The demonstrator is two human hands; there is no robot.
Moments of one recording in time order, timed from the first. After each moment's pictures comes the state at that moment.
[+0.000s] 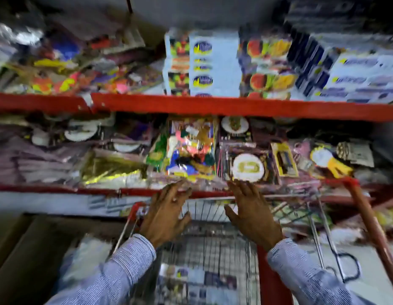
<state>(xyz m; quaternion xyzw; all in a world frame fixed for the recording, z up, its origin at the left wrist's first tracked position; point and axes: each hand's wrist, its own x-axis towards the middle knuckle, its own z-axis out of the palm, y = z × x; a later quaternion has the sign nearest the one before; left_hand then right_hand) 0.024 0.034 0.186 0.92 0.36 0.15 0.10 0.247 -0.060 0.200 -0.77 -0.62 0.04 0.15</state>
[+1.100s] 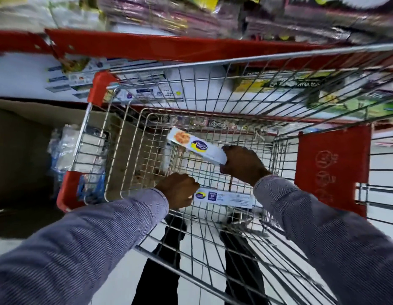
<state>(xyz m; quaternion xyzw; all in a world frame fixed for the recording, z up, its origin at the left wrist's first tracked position) -0.011 -0.042 -0.143 0.92 0.16 -0.29 0.21 0.214 -0.068 -0.140 -0.69 -0.63 0.34 -0.06</state>
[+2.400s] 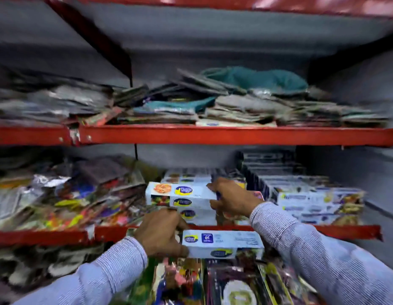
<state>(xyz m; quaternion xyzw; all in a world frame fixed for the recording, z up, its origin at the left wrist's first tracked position) 0.077 0.102 0.453 0.94 0.30 0.13 -0.03 0.312 0.081 0.480 -0.66 -0.73 -0.06 0.16</state>
